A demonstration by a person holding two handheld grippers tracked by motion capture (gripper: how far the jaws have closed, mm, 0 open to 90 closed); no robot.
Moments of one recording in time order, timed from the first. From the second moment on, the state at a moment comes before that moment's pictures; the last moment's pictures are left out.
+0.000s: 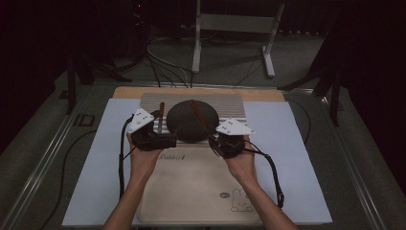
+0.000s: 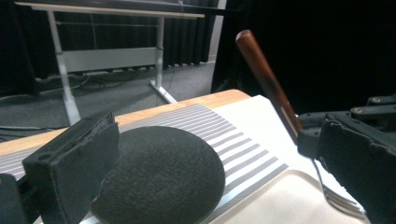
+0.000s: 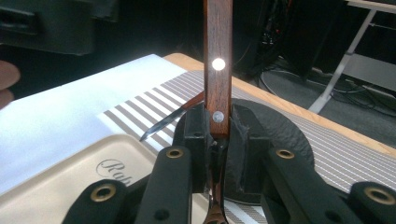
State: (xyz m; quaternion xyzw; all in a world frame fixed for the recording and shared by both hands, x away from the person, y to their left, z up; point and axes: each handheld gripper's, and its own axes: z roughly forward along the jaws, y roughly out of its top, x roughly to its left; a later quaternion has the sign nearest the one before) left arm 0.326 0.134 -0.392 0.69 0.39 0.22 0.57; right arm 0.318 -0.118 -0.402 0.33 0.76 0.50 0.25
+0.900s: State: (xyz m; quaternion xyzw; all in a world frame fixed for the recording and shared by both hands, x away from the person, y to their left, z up) left arm 0.334 0.103 -0.392 0.68 0.38 0.12 0.62; right arm 0.301 -0.091 -0.410 0.33 0.73 0.55 0.25
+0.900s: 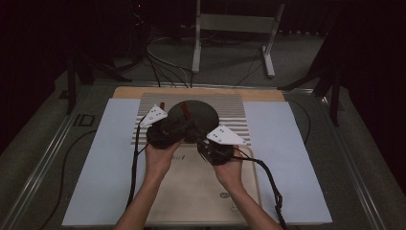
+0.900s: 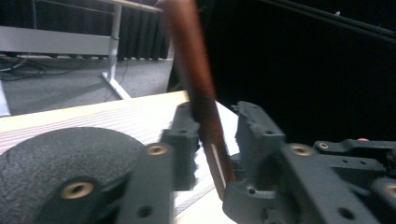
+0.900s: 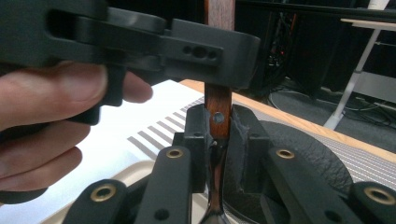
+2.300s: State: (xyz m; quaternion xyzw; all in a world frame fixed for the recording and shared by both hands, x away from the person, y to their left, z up) left arm 0.335 0.132 -0.385 0.71 0.37 0.11 0.59; right arm 0.314 -0.153 -0.415 0.39 0.74 0.46 0.29
